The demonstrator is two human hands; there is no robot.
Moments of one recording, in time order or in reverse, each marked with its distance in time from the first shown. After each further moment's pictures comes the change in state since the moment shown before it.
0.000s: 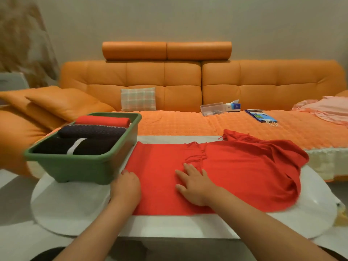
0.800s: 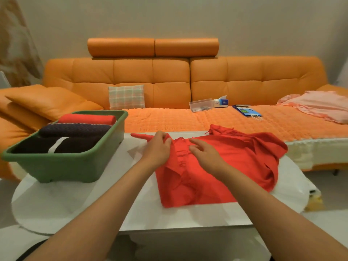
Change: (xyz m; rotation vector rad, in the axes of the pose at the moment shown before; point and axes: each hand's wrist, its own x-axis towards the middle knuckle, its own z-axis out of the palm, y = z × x) left_hand 0.028 0.103 -0.094 -1.101 0.060 0.137; right_hand -0.030 0.045 -0.060 0.976 0.421 0.130
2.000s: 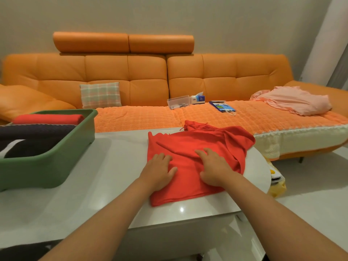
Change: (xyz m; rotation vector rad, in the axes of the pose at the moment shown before) left_hand -0.030 -0.020 0.105 0.591 -0.329 0.400; right_hand -0.037 0.075 -0.091 -0.966 -0.092 0.078
